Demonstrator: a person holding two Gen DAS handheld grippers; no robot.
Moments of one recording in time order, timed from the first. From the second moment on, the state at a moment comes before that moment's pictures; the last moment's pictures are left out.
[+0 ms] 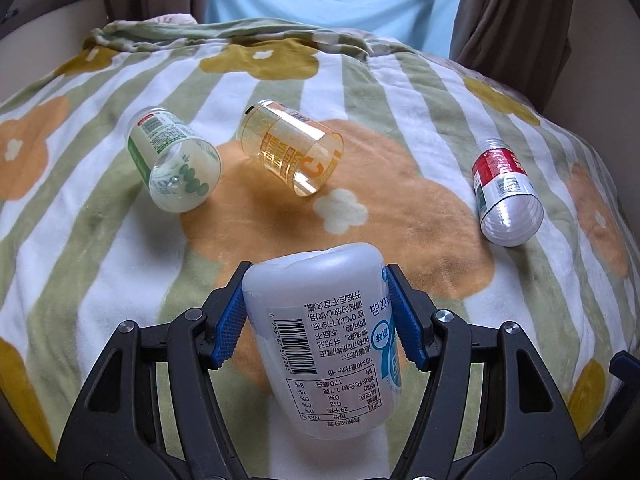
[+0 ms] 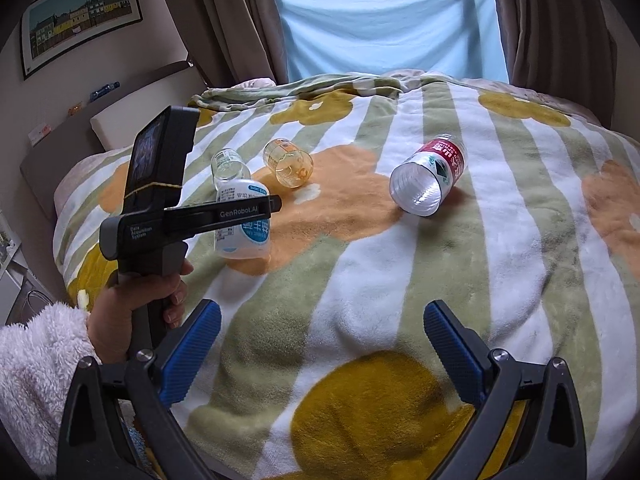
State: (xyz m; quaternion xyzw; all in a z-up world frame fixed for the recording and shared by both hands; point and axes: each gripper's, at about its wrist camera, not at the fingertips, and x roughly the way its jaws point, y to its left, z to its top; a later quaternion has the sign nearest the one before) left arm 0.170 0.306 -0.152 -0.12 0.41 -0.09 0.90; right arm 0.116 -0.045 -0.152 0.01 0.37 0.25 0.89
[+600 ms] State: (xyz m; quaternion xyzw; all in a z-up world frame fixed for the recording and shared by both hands) left arm 0.146 0.311 -0.148 -0.09 0.36 -0.12 0.92; right arm 0.117 -0.051 -0.151 0.02 0.37 0.25 0.89
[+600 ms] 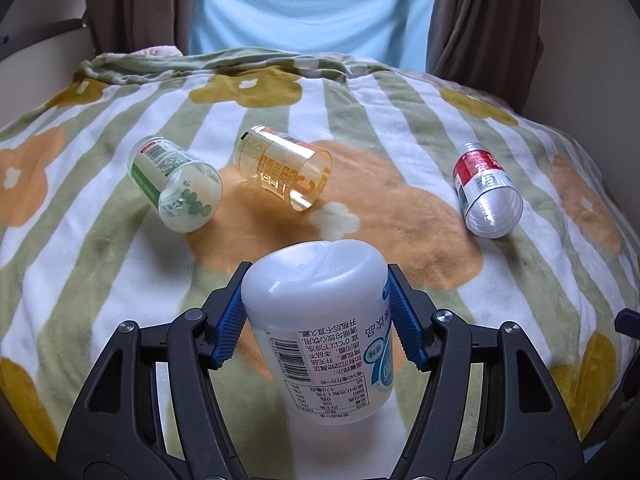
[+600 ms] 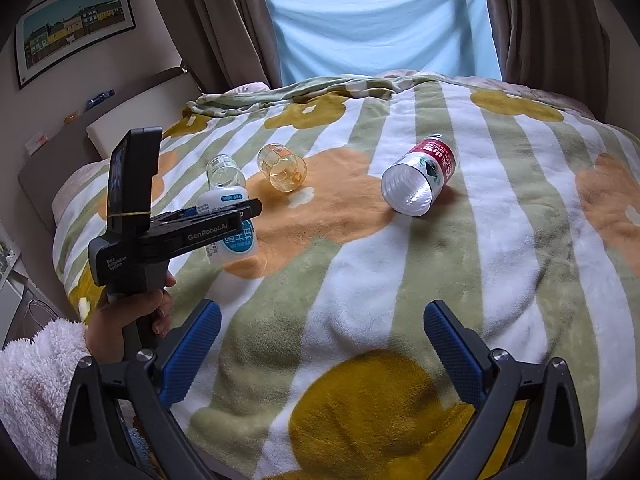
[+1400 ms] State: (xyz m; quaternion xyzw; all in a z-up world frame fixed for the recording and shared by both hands) left arm 0.108 0.311 -0.141 -0.06 0.37 -0.14 0.92; right arm 0.114 -0.032 -0.153 0.01 0.38 0.26 0.89
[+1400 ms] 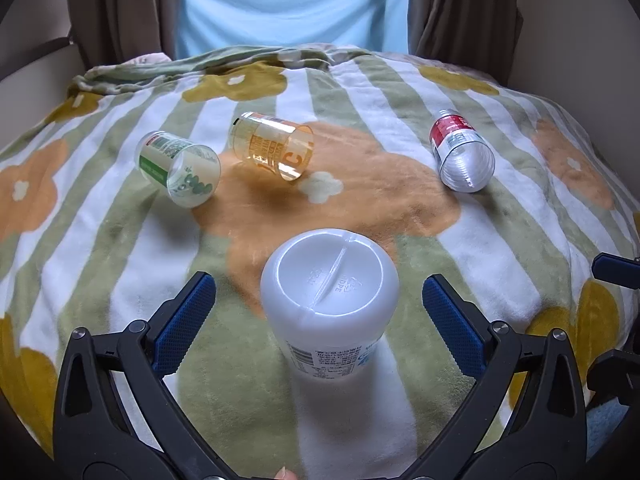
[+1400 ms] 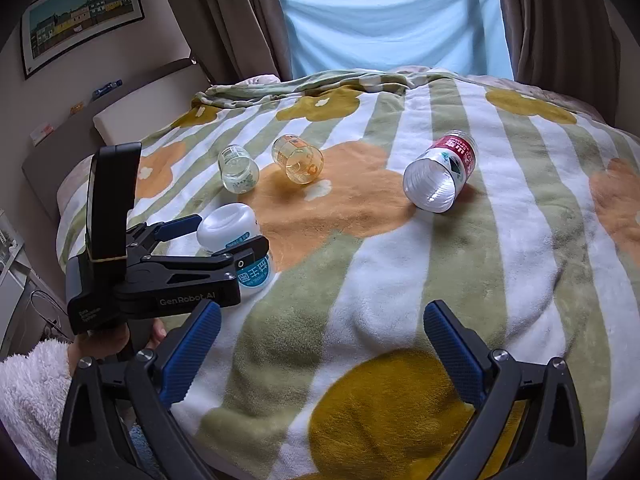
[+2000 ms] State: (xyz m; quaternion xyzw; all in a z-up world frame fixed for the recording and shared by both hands) left arm 0.008 0.394 0.028 -0.06 0.25 -0.12 0.96; right arm 0.039 -0.005 -0.027 -0.05 0.25 0.18 0.95
